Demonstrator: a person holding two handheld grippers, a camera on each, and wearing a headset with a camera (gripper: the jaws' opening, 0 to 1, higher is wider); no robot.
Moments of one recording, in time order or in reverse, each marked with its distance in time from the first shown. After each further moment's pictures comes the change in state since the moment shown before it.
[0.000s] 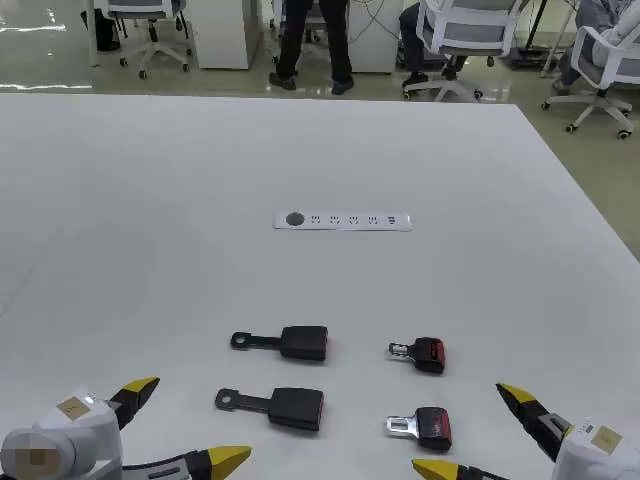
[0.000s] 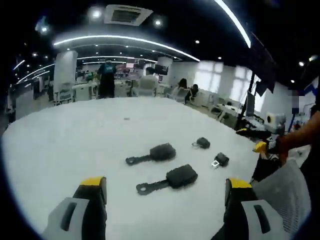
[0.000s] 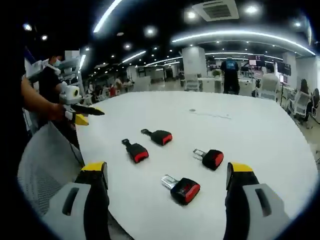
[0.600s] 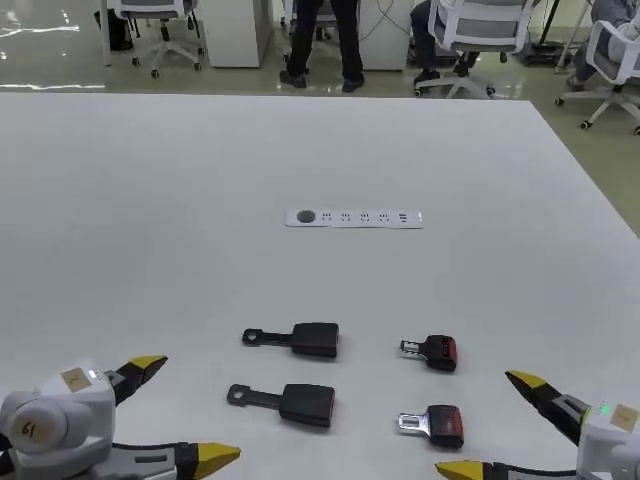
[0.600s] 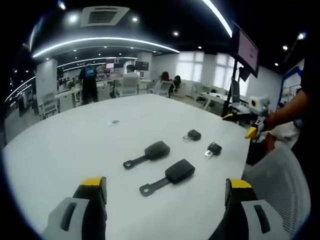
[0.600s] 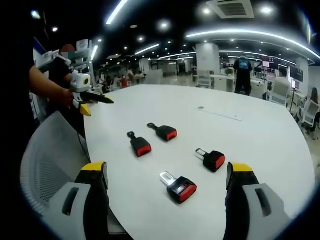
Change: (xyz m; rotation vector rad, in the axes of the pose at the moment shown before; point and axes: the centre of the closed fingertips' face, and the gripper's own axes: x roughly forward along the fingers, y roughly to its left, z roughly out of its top) left arm -0.001 0.003 0.003 -0.026 -0.007 0.017; right arm 0.000 -0.001 -0.004 0.023 0.008 -0.022
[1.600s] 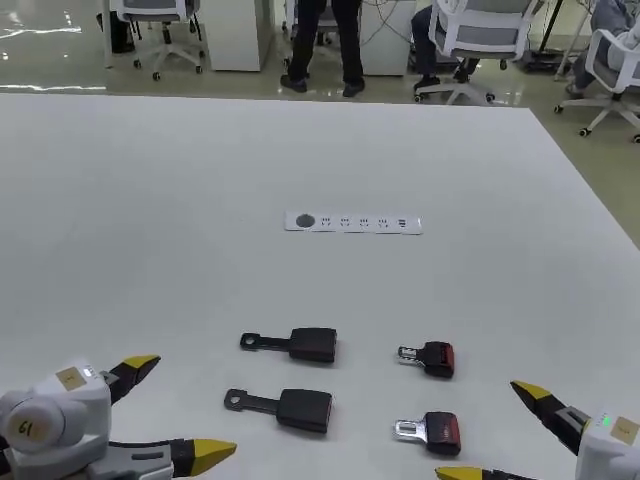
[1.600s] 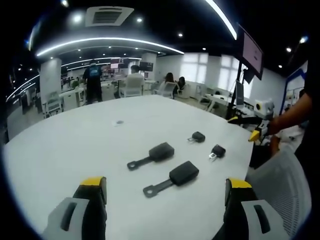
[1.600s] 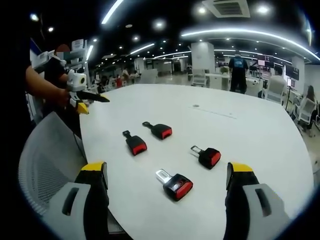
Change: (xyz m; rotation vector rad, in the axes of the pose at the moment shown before) left arm 0.002 0.009 0.003 -0.018 -0.010 0.030; right arm -0.003 -0.009 -0.004 0.014 0.007 -0.043
